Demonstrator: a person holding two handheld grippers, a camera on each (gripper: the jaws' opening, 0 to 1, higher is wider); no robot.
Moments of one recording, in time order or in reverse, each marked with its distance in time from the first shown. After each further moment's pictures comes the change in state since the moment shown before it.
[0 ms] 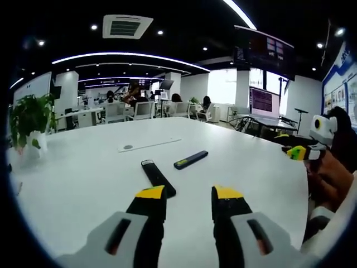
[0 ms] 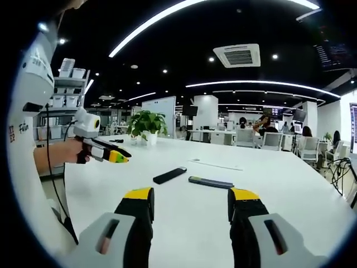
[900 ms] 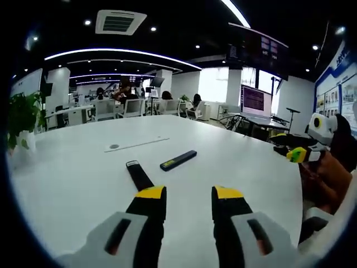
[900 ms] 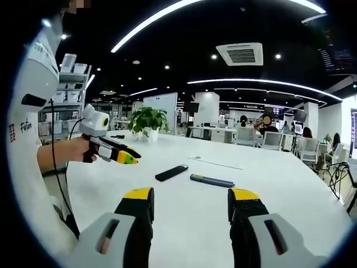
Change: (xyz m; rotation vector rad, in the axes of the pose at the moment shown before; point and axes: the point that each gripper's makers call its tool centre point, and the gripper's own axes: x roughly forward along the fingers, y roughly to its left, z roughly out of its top) left arm 0.019 -0.022 0.001 -0.002 0.021 -0.079; right arm -0.006 0.008 0.003 -0.021 0.036 0.006
